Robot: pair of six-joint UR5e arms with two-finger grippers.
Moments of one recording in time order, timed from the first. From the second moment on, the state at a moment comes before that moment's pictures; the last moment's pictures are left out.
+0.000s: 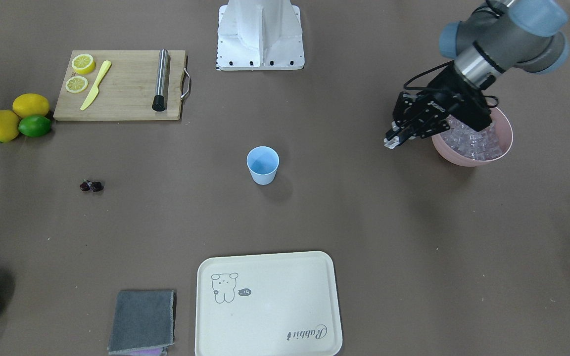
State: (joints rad) left arm -0.77 -1.80 -1.80 -2.43 -2.05 -1.22; right arm 1.38 -1.64 1.90 -1.26 2.23 0.60
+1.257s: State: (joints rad) left arm -0.47 -2.13 -1.63 -2.37 -1.63 -1.53; right arm 1.37 -1.61 1.89 -1.26 2.21 0.60
